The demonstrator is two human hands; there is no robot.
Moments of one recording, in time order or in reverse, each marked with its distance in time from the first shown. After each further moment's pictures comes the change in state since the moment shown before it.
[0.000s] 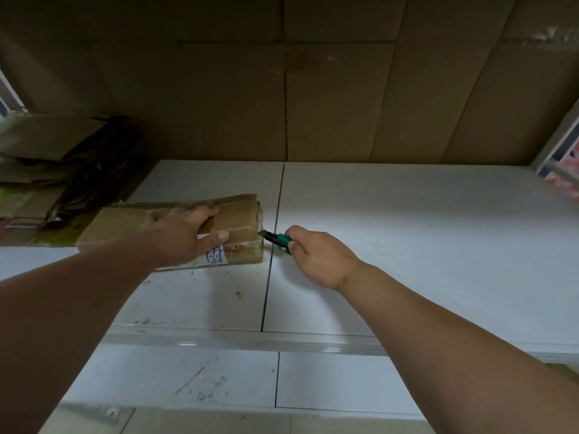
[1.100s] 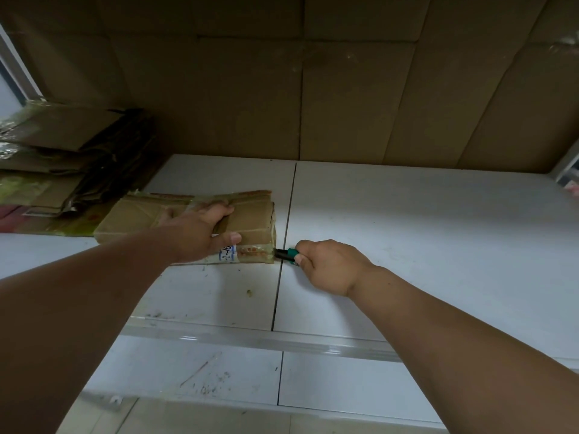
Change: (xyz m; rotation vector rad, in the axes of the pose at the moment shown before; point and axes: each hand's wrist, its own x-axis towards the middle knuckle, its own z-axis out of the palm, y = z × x) left_hand 0.000 -0.001 0.005 -0.008 0.013 0.034; right_hand 0.010 0.017 0.014 -0.276 -0.118 -0.033
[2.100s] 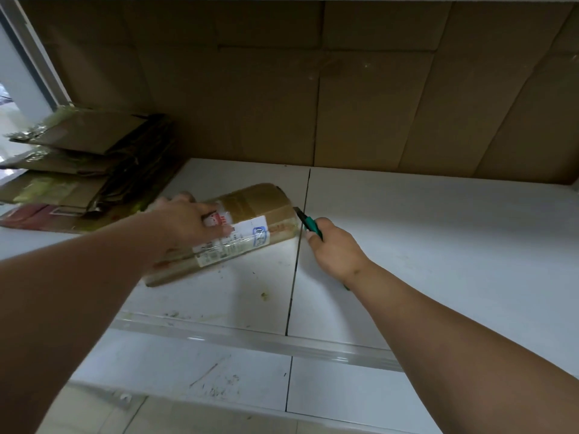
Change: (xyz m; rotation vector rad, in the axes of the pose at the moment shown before) left_hand -0.012 -0.016 -0.038 0.100 -0.128 -0.302; right_hand 0.024 -0.024 -0.010 0.449 0.225 0.207
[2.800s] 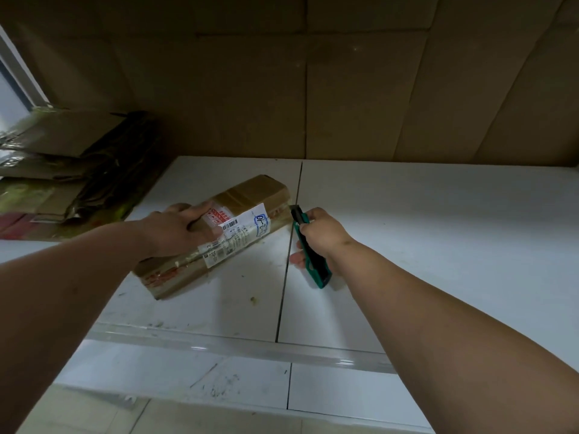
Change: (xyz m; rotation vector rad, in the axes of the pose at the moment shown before) left_hand 0.013 0.001 0.009 -0.234 -0.165 0.033; right_hand 0.027 -0.009 -0.004 0.658 -0.108 0.455
